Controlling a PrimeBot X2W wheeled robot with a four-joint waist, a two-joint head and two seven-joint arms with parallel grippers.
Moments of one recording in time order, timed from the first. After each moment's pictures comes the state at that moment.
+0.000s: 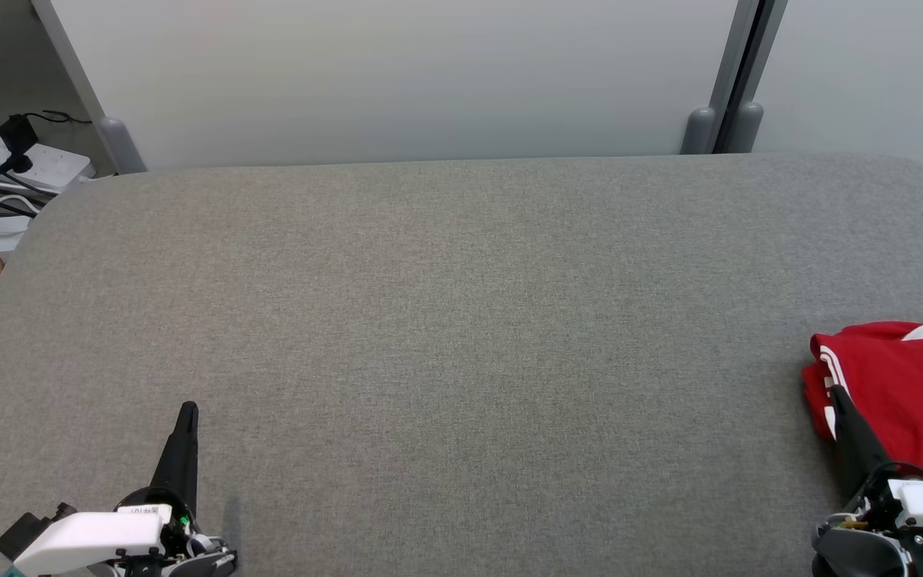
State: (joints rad) left arm -0.05 0.04 0.08 0.27 -1.60 -0.13 0.11; right arm -0.09 -0.04 -0.13 0.28 1.60 0.13 0.11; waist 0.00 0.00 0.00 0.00
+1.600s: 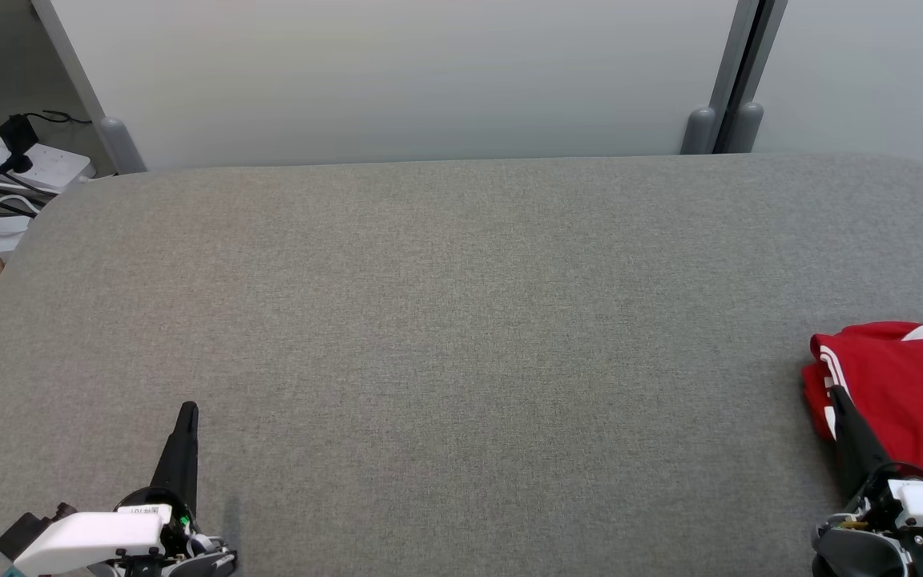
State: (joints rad) left arm -0.05 0.04 0.08 0.27 -1.60 -0.13 0.11; right arm -0.09 -0.04 -0.13 0.28 1.60 0.13 0.11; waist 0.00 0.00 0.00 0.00
